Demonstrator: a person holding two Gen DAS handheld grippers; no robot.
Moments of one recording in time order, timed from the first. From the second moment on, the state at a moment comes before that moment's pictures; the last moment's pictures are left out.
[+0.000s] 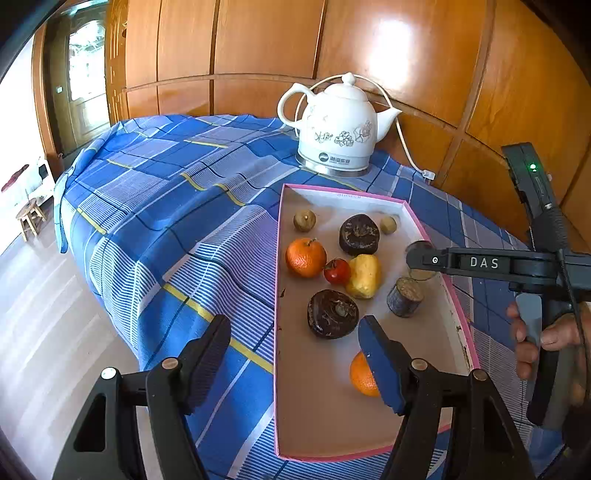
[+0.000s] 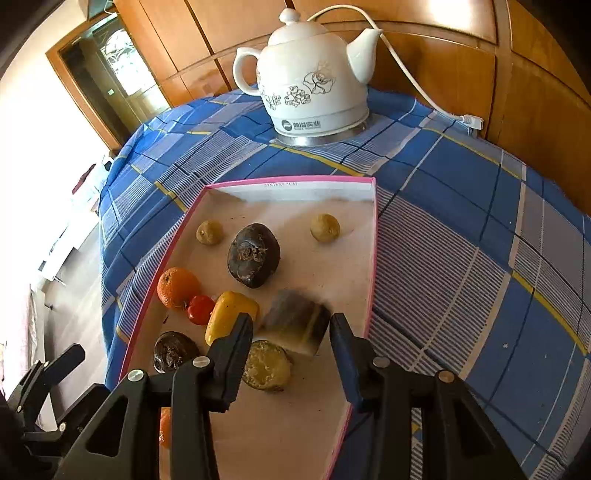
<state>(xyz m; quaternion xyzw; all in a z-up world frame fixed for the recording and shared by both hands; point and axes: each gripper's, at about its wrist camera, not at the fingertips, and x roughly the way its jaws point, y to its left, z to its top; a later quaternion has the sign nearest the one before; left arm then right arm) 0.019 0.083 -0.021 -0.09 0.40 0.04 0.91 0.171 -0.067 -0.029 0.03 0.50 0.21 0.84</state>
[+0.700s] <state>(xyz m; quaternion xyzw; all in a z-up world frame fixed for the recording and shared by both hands) 0.004 0.063 0.004 -0.06 0.36 0.05 0.93 0.086 -0.100 -0.008 0.05 0.45 0.17 0.88</state>
